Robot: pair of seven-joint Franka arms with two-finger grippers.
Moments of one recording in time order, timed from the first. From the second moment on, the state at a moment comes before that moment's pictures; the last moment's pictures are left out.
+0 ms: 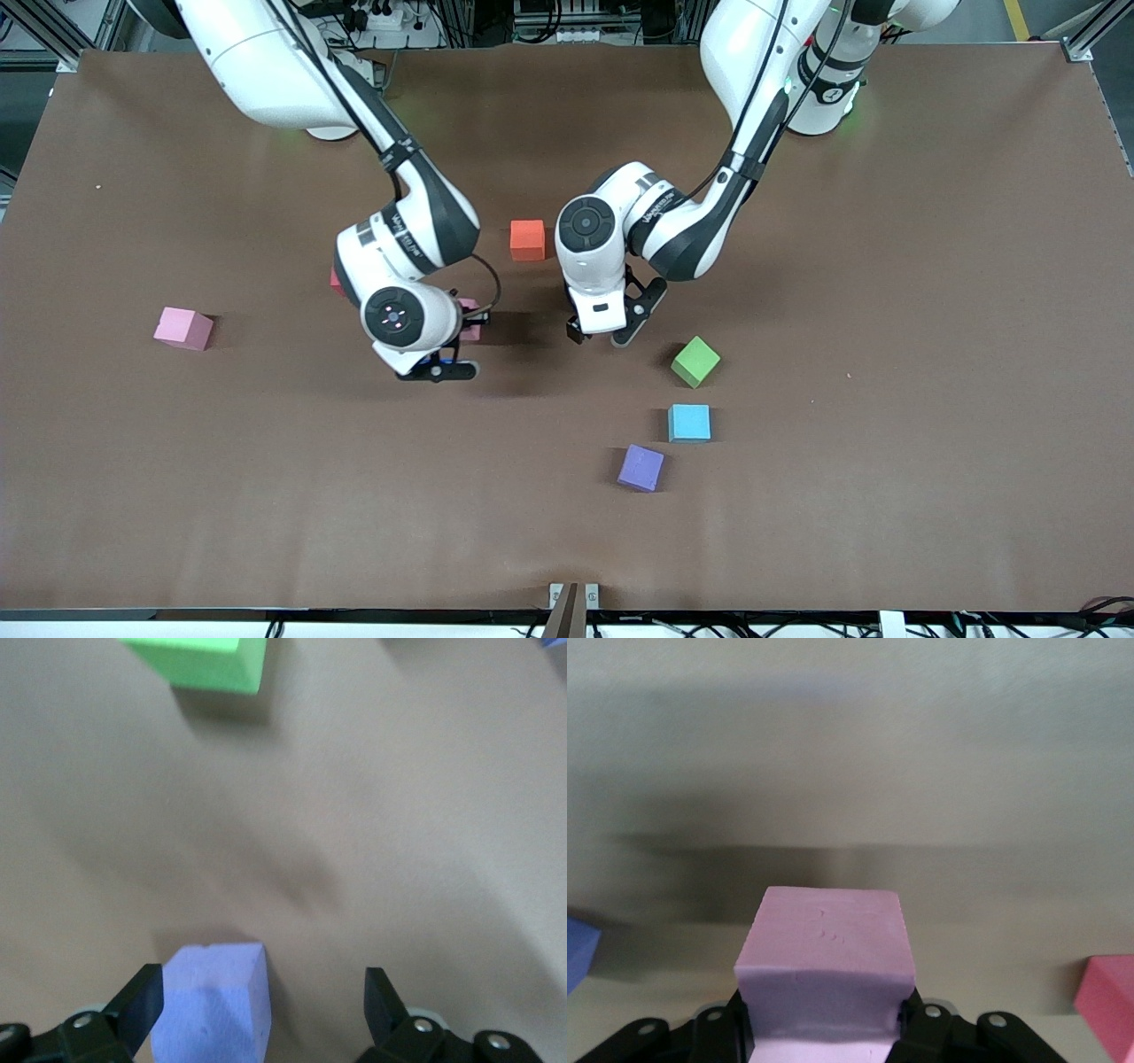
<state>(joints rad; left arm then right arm) -0.79 0.70 0.02 -1.48 -0.01 2.12 -1.73 0.45 0.63 0.09 -1.53 0.12 1.86 0.46</state>
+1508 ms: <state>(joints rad) -0.83 0.70 0.01 -1.64 -0.06 2.20 -1.78 0.54 0.63 0.08 -1.56 0.16 1.88 0.48</state>
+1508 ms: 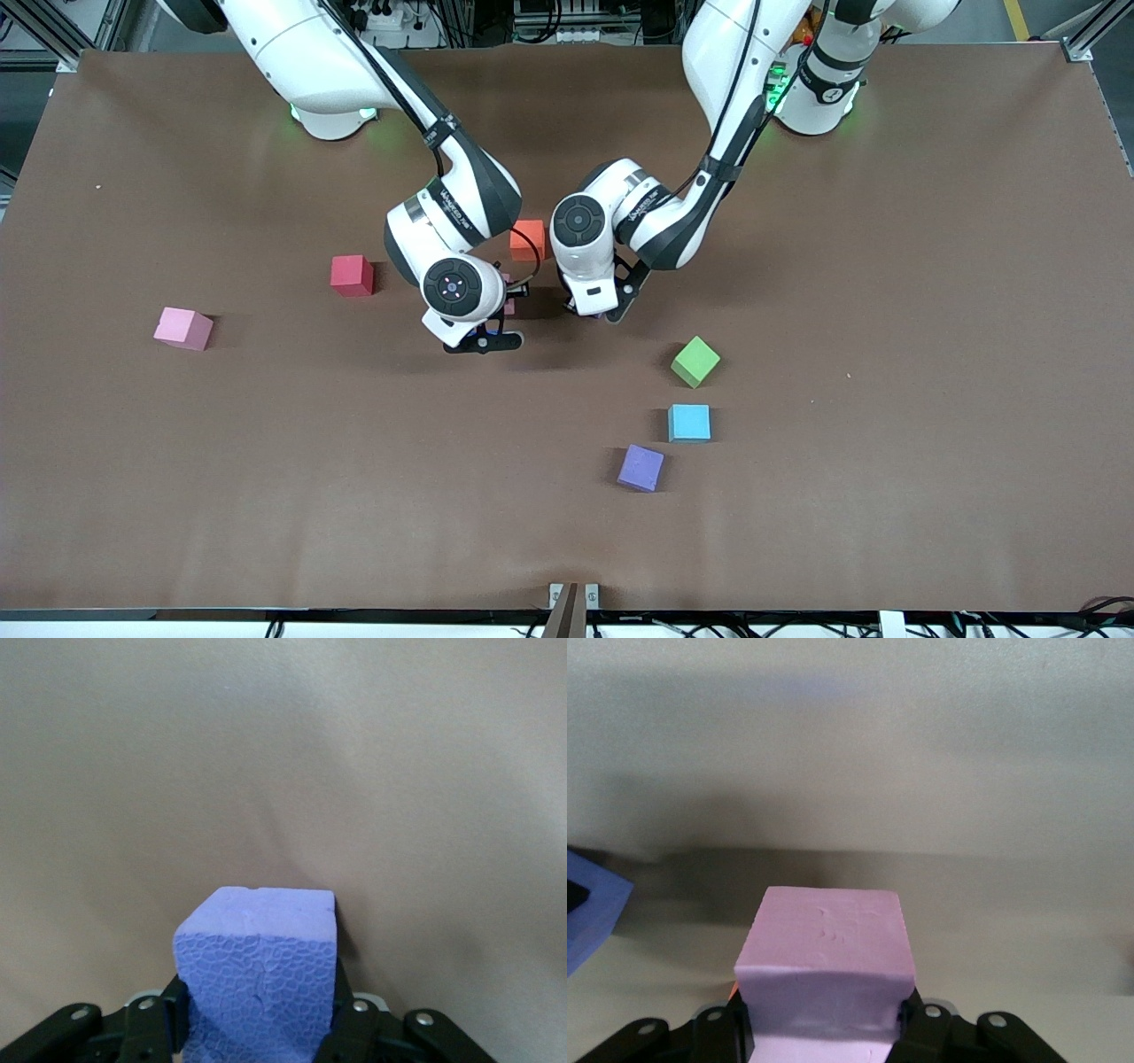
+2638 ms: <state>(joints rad) -0.84 0.29 -0.29 -2.17 0.06 2.36 -1.70 0.63 0.64 0.08 -1.63 0.16 1.98 0.56</state>
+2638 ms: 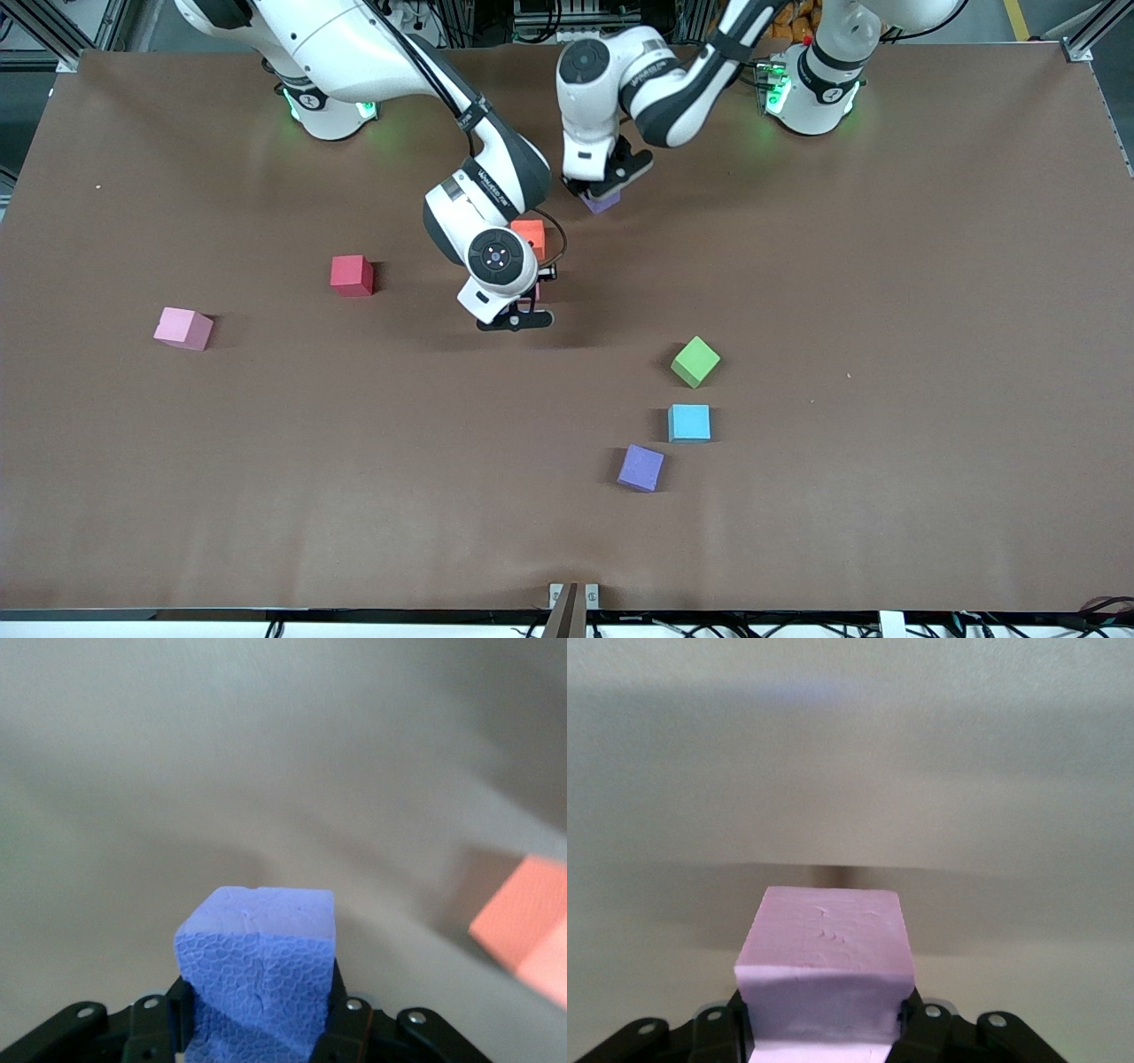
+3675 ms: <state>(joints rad) -0.86 0.39 -0.50 -2.09 0.25 2.38 -1.56 0.67 0.64 0.08 -1.69 0.16 2.04 0.57</state>
